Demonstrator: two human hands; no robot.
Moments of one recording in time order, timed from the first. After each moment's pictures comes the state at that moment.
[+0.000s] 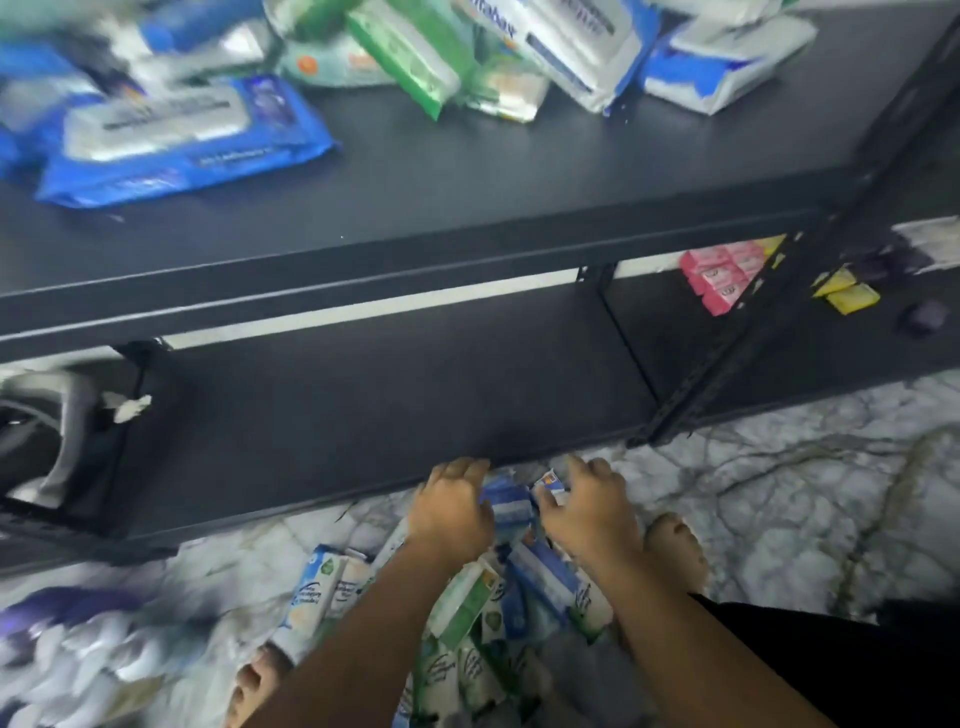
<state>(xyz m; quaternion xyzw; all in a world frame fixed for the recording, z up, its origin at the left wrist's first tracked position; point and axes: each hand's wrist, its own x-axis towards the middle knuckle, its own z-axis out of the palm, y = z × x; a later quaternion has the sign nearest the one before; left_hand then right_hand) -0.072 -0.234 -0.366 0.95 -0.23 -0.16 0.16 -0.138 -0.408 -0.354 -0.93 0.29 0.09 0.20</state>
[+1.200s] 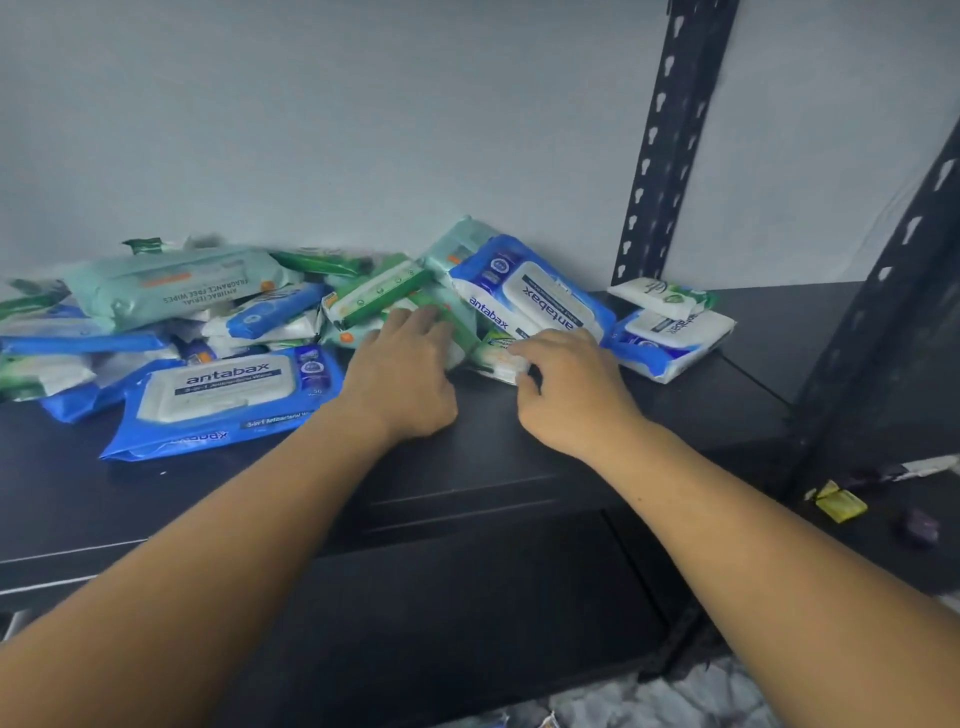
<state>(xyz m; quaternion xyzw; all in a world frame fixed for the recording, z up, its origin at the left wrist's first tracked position) 0.117 -0.269 -0.035 0.95 -0.26 0.15 0.08 0.046 -0.446 -0.041 -0.97 0.01 -0.22 0.14</state>
